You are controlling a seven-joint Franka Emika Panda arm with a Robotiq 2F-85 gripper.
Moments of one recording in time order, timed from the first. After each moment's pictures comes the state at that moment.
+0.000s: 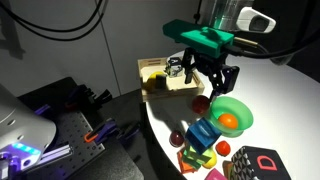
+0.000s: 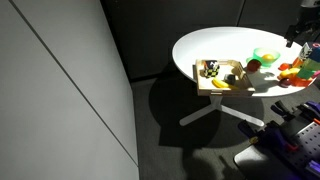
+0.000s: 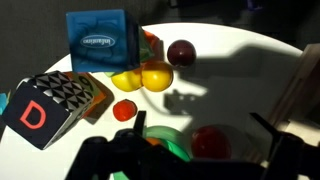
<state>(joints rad) -0.26 0.12 -0.28 -2.29 -0.17 2.32 -0.20</state>
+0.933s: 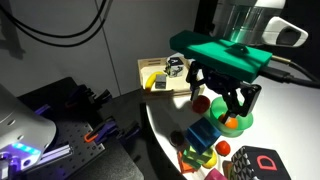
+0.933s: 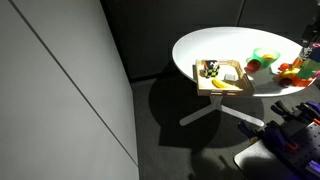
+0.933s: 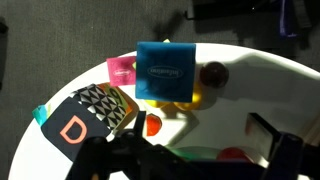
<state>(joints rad) -0.32 0.12 -0.33 -2.29 -0.22 2.31 -0.35</state>
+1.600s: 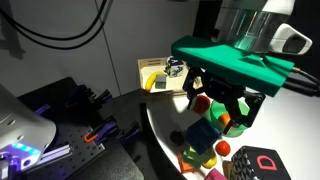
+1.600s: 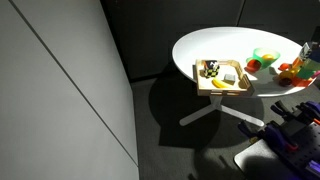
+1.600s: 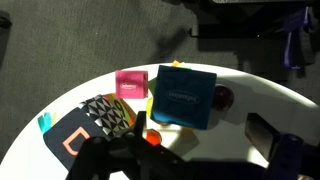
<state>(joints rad) -0.34 0.12 -0.35 -2.29 -0.26 2.27 -0.47</state>
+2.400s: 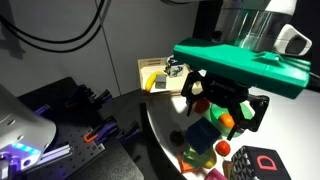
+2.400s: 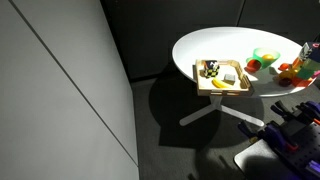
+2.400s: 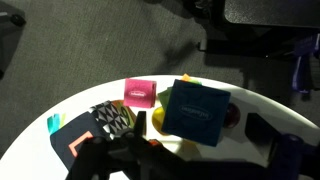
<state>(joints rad) -0.34 0.12 -0.36 -2.29 -0.33 2.24 -0.51</state>
